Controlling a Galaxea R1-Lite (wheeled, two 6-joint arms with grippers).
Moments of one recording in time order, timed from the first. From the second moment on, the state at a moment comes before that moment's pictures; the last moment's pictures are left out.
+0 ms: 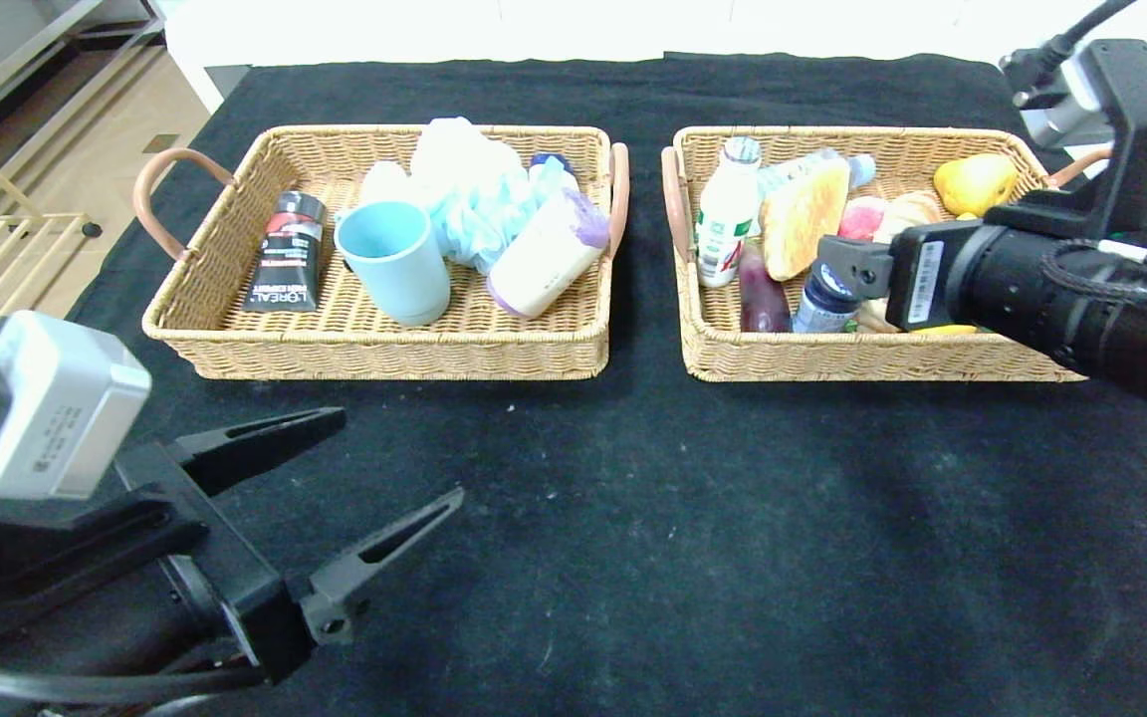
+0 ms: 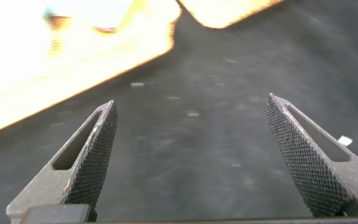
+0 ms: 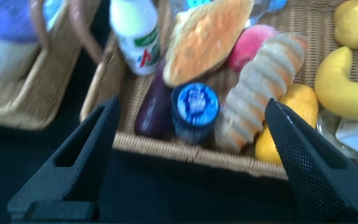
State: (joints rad) left arm -0.64 1.14 -0.48 -0.63 0.06 0.11; right arm 0.60 1.51 -1.12 -0.33 -0.43 -0.03
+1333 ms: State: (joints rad) left arm -0.15 0.41 -0.64 0.27 0.04 0.12; right arm 0.23 0.52 -0.88 0.64 -0.22 -0.06
